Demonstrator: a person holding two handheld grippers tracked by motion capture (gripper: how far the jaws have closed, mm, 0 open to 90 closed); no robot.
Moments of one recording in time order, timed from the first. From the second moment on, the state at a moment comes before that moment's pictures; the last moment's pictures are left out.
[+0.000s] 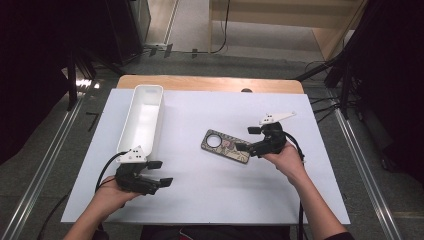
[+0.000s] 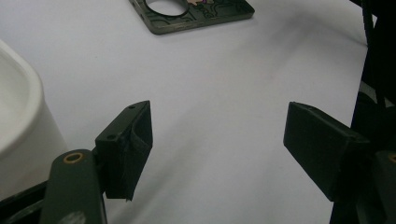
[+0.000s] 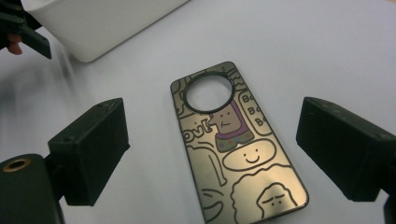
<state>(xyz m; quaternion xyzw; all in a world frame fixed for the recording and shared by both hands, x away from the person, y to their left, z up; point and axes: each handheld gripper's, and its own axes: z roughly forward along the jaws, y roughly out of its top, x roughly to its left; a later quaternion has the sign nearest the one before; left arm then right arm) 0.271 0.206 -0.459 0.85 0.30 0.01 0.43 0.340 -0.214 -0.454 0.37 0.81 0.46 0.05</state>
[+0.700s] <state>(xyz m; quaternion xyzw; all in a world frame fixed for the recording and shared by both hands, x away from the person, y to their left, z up) 0.272 0.206 -0.461 0.85 0.30 0.00 0.43 0.373 -0.206 -0.446 0.35 0.81 0.47 0.04</state>
